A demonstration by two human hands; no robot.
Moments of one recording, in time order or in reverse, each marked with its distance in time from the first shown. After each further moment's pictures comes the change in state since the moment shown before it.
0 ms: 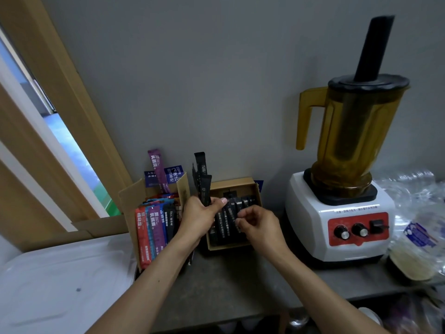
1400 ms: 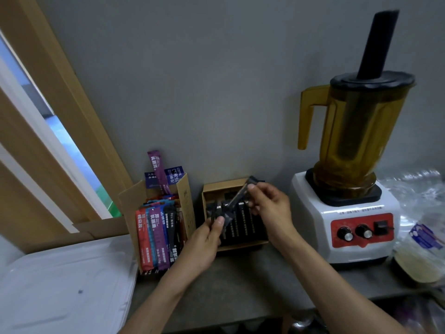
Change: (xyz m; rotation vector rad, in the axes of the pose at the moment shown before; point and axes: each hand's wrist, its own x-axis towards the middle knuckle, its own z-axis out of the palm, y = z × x) left_hand -0.039 -0.035 -0.003 0.121 -0.205 -0.035; right_hand 0.020 -0.034 -0.018 0.588 0.072 -0.010
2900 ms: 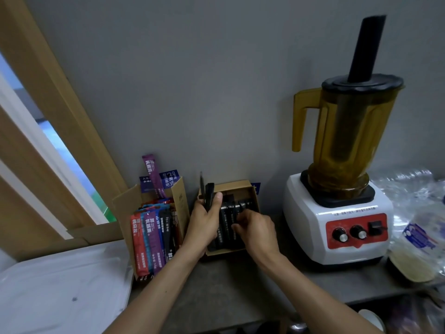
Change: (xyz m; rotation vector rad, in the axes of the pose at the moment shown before) left_hand 0.052 0.020 0.013 -0.167 0.231 -0.044; right_hand -0.009 0.058 -0.002 -0.959 0.010 -0.149
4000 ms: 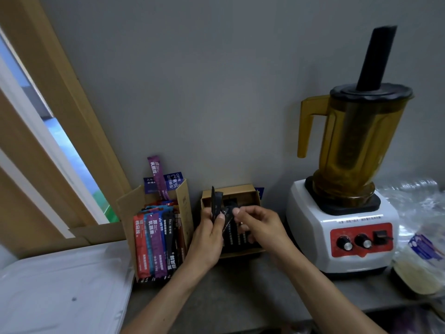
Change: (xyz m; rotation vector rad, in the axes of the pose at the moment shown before) left_hand -0.028 -0.013 -0.006 0.009 -0.134 0.171; right_hand 0.002 -0.028 -0.040 0.777 -0.217 0.184
